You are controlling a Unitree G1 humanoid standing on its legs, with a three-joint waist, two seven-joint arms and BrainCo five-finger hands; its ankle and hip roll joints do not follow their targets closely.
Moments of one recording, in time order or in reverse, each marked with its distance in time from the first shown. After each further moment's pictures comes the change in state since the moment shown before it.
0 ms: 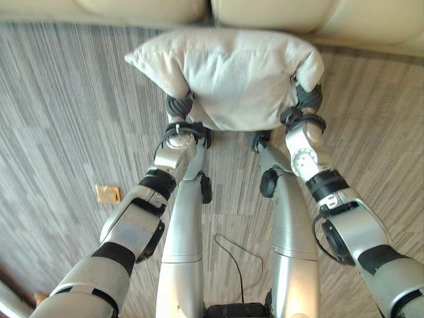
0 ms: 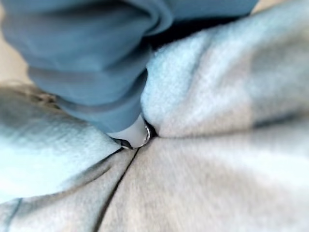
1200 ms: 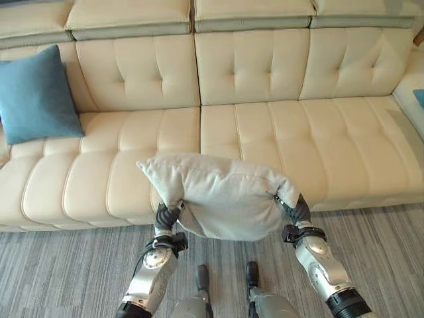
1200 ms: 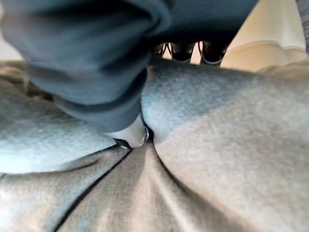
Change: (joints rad) left arm 0.955 -0.044 0.137 -0.586 0.040 0.043 -0.158; right arm 0.809 -0.014 -0.023 -0.438 -0.391 0.249 0.147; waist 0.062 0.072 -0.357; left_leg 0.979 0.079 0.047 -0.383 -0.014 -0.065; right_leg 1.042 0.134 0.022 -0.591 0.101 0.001
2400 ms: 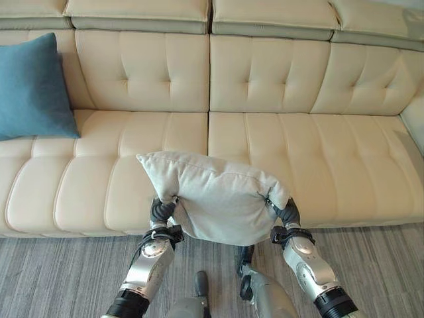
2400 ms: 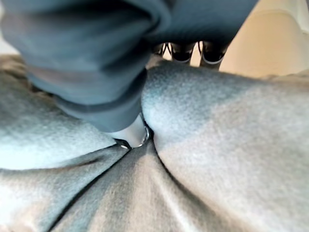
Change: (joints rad) left arm -0.085 0.036 0.013 0.060 0.021 0.053 0.071; right arm -0.022 0.088 0.037 0.041 -0.037 0.045 -0.108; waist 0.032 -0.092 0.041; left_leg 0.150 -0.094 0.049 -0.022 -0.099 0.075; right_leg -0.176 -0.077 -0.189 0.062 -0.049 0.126
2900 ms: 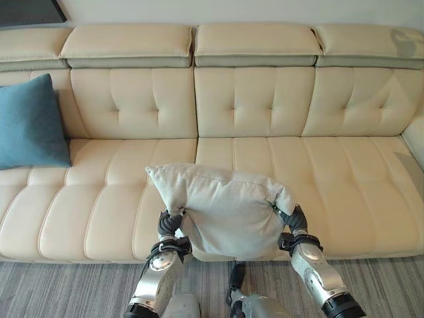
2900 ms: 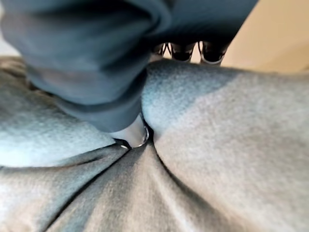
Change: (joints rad) left arm 0.062 -0.084 0.008 -0.021 0.024 0.003 -0.008; right arm 0.031 -0.050 -0.008 0.004 0.019 -0.003 0.012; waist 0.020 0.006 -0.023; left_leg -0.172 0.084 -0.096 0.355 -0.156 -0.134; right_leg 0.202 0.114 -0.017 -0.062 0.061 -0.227
